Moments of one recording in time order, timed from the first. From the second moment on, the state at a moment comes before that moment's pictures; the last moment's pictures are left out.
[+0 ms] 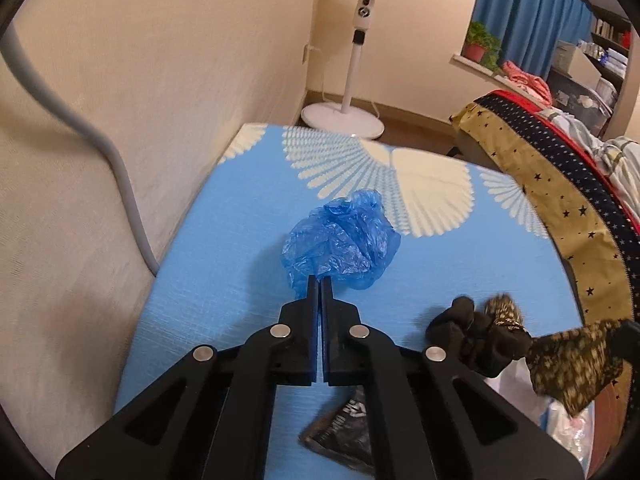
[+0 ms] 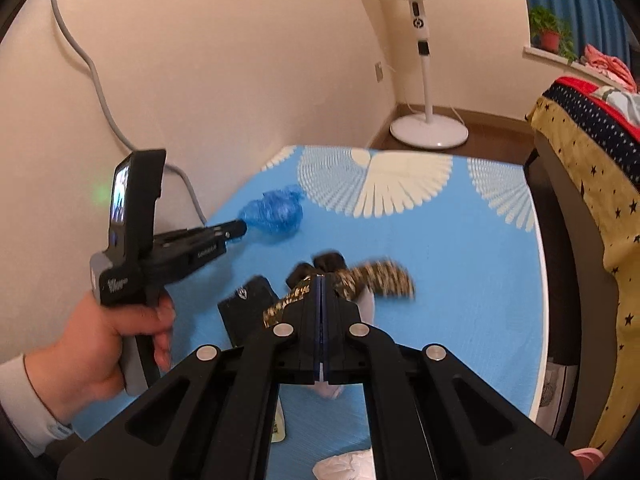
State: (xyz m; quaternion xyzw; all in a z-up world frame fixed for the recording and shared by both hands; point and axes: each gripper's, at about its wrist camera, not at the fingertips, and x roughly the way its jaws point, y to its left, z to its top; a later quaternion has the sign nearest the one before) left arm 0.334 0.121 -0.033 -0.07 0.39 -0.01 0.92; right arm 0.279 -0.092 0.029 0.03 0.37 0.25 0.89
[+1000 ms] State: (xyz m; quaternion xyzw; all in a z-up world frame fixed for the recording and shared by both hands) left arm 0.197 0.041 0.051 -0.08 0.32 -0.05 0.94; right arm 0.180 -0.197 0.129 0.10 0.28 0.18 0.94
